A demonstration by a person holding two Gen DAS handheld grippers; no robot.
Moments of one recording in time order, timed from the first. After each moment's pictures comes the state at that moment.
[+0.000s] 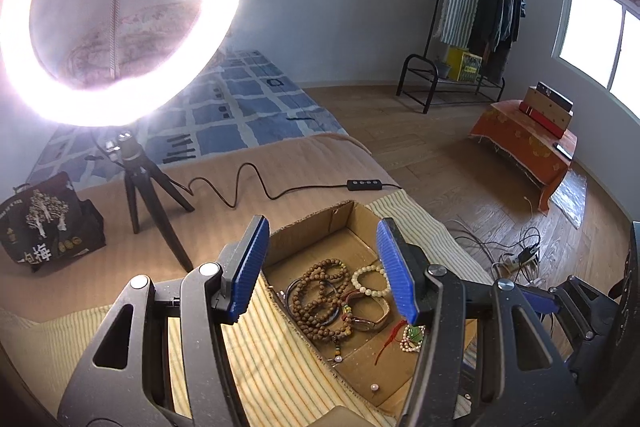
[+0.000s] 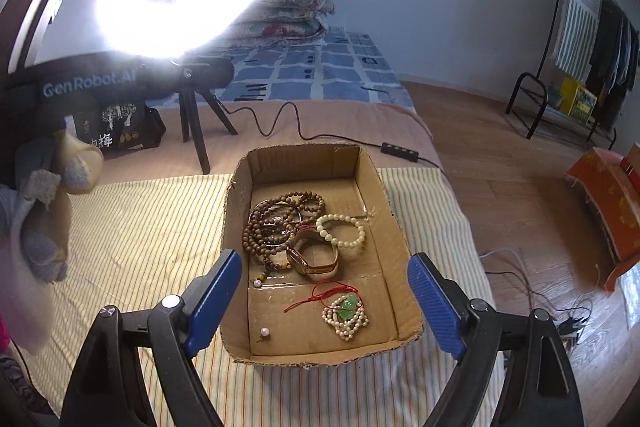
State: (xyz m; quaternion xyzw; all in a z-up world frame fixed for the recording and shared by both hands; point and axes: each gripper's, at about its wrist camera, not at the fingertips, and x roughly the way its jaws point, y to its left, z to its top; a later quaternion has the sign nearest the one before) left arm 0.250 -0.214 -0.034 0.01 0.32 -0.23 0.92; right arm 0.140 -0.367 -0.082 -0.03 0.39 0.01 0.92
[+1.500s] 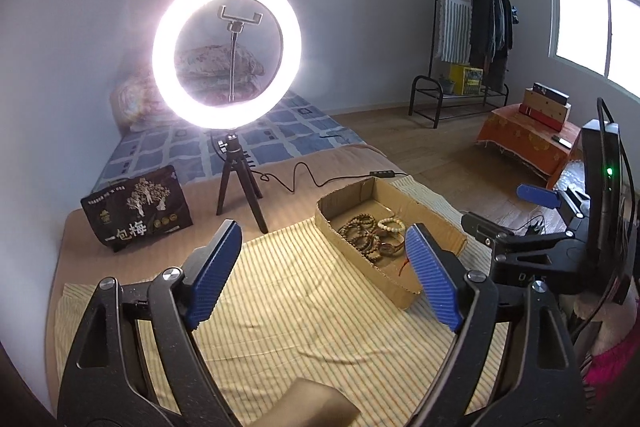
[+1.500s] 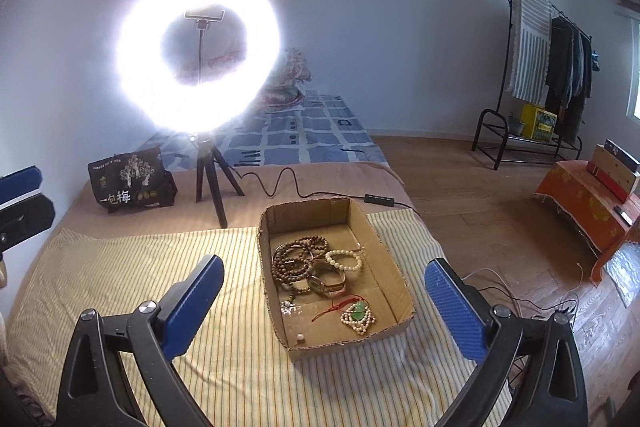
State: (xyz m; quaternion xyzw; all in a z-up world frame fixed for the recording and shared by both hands) left arm 0.080 -0.099 0.017 0.05 0.26 -0.21 0.94; right arm 0.052 -0.328 -0.027 0.00 0.28 -0.04 0.96
